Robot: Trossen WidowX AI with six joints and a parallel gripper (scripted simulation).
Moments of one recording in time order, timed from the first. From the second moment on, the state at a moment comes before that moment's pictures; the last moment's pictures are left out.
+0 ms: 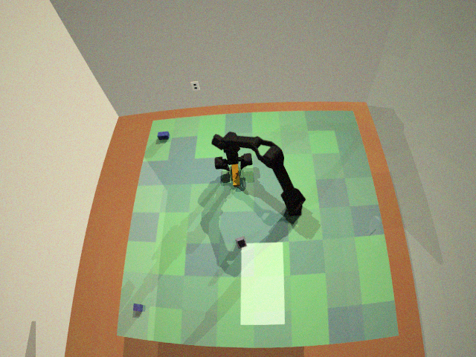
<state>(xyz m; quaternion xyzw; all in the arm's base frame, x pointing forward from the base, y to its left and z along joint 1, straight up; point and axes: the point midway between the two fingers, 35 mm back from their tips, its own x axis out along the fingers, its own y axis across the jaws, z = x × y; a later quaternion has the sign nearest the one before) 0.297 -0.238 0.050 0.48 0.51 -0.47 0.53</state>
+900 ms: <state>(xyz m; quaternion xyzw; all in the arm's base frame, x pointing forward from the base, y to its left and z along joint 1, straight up) 0.299 -0.239 0.081 0.48 0.52 -0.47 0.53</state>
